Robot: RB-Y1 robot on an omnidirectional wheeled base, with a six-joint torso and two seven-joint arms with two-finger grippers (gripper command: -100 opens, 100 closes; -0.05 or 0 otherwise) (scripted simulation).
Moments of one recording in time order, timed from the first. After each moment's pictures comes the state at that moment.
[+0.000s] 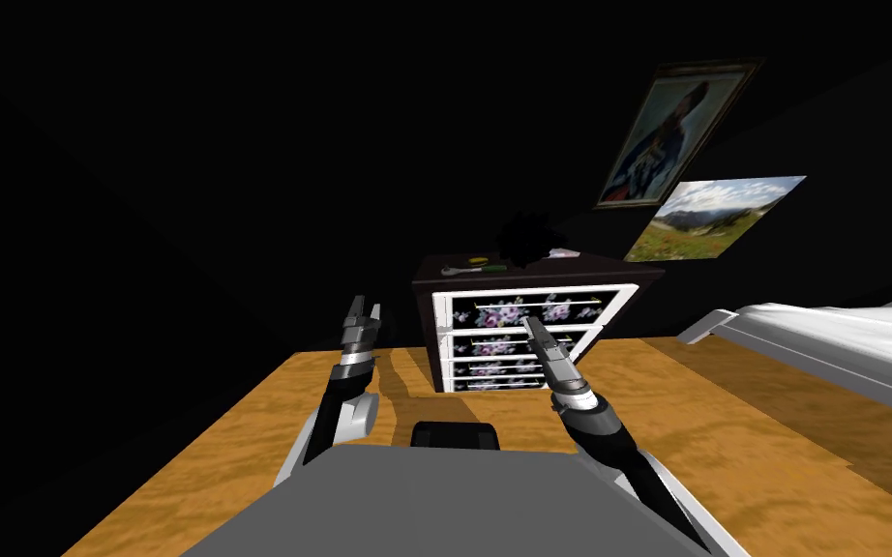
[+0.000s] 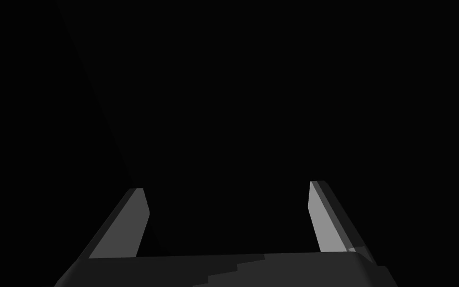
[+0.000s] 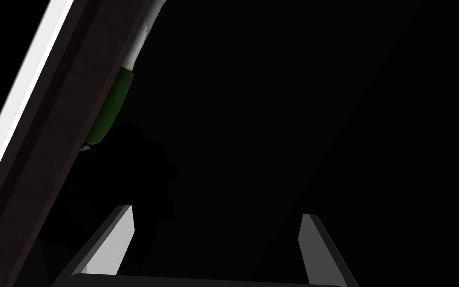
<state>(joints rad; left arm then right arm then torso) 0.46 -0.03 -0.02 -2.21 -0.09 -0.43 0.08 0.65 -0.38 0.13 -2.26 -0.01 -0.65 0.30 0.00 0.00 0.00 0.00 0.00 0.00</state>
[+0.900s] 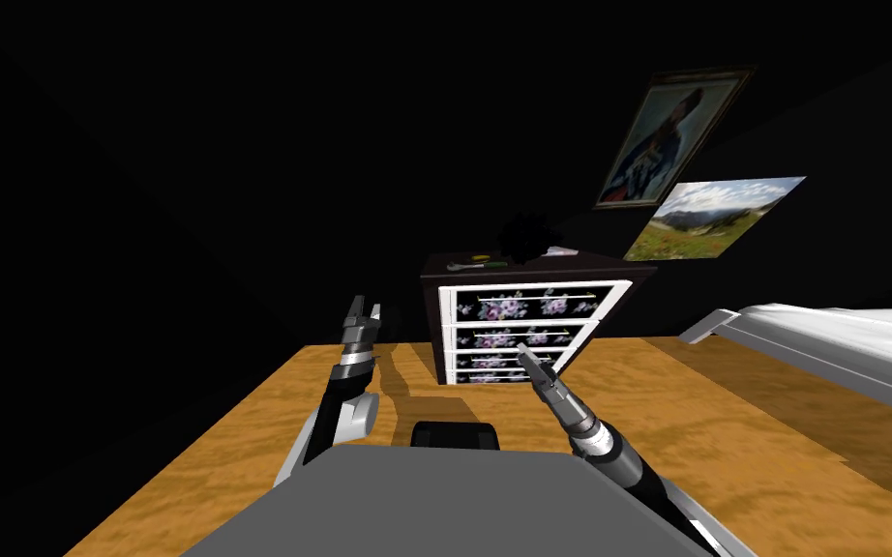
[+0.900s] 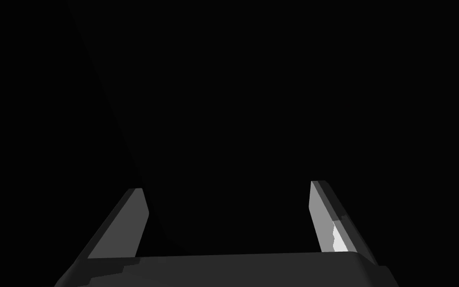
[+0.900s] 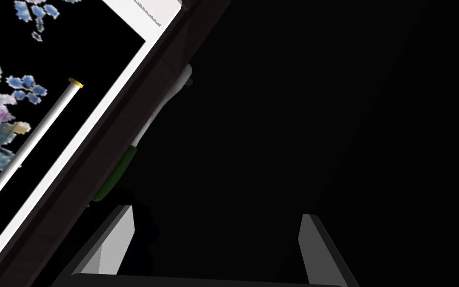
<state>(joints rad) 0.46 -0.03 -0.02 -2.21 -0.09 -0.43 0.08 0.74 -0.63 0.19 -2.13 0.02 -0.82 0.37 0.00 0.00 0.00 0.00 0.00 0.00</state>
